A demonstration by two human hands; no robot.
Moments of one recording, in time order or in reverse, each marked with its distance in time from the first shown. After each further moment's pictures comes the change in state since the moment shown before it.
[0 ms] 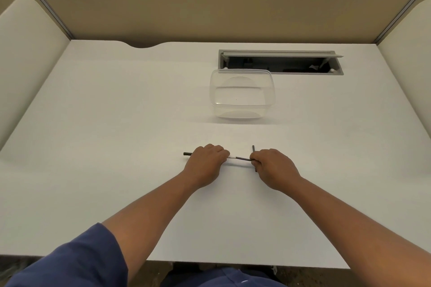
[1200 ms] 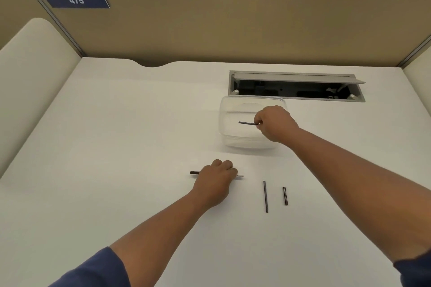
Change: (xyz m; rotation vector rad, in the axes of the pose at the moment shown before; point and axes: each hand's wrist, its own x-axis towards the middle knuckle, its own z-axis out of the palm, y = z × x) left_hand 0.048 -0.025 0.005 0.021 -0.042 -0.057; right_hand 0.196 0.001 -0.100 -0.133 0.072 -0.005
